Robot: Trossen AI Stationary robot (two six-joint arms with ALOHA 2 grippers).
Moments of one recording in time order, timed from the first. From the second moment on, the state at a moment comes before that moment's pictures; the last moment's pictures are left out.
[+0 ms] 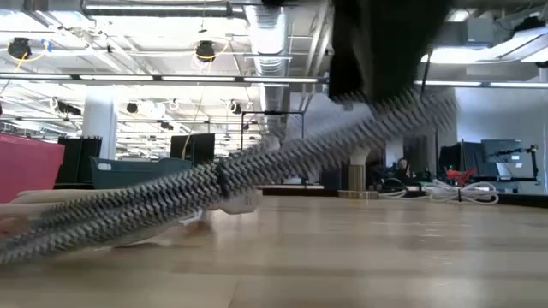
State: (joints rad) left arm -0.26 0.94 1.03 -0.20 -0.19 -0.27; right arm 0.43 2.07 1.63 -0.69 -0.31 0.66
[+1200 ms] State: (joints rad) left arm -0.26 0.90 1.03 -0.21 -0.25 -0.26; right arm 0.10 1.70 1.69 -0.89 0.06 0.41
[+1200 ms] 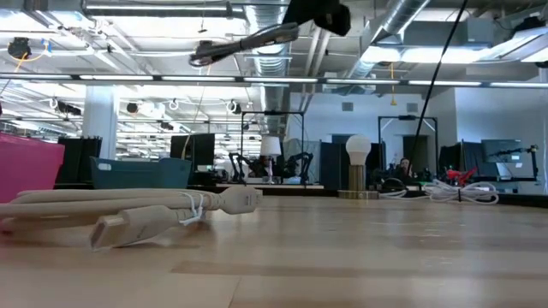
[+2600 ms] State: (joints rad) left arm -0.18 0.74 0.98 -0.61 -0.65 -0.43; right arm -0.11 1.71 1.85 -0.63 0.00 0.13
